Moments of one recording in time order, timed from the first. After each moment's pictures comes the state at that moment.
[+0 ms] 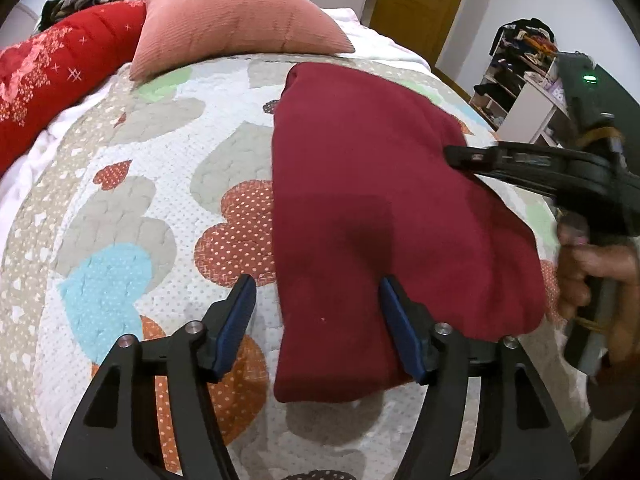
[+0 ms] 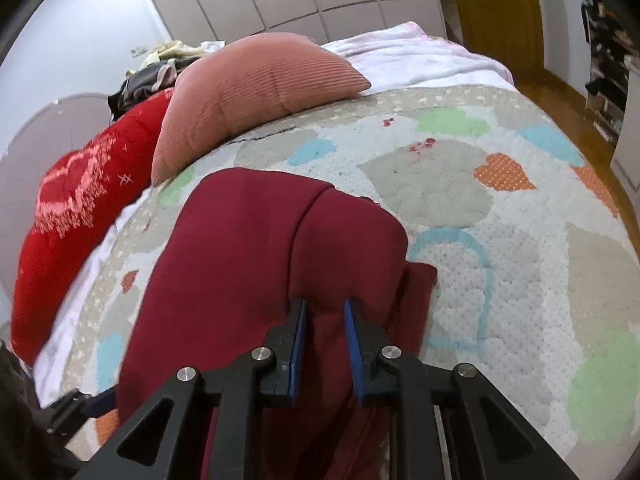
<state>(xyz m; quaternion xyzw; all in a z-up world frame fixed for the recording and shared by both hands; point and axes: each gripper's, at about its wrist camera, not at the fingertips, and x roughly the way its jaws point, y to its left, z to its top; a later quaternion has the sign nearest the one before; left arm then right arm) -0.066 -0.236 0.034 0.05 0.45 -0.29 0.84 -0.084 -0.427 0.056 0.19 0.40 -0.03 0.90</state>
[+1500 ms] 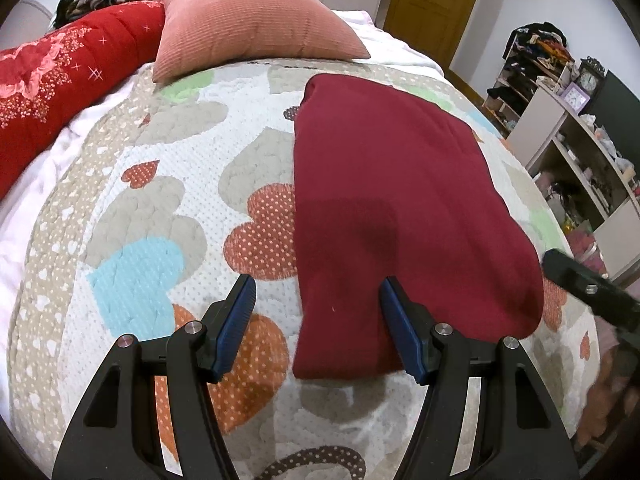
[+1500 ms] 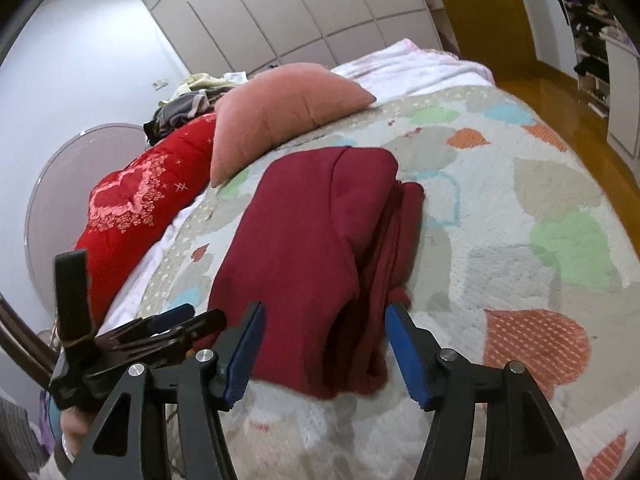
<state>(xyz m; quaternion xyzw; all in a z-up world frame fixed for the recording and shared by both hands) -0.070 -0.222 0.052 0.05 0.46 -0.27 0.85 -0.206 -0.382 0.077 0.24 0.35 -0.01 0.91</state>
